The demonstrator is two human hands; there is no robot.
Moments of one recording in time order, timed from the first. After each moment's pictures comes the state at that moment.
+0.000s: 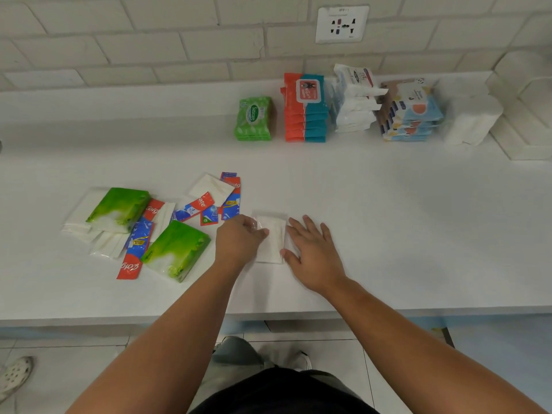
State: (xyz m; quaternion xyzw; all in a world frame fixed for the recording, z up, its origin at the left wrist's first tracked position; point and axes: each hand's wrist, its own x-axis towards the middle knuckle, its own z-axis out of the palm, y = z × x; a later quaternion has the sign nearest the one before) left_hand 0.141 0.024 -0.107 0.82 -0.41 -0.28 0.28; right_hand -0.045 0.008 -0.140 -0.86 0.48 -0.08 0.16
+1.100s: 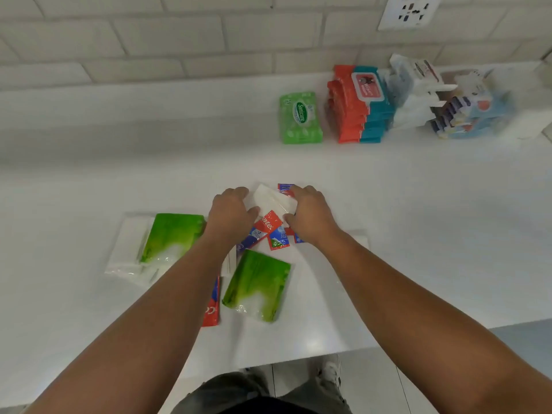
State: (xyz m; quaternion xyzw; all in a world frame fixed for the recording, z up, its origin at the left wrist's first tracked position) left_hand 0.345 -0.047 -0.090 0.76 -0.59 -0.24 0.13; right_hand 0.168 -0.079 -0.095 -0.74 0.61 -0.09 0.27
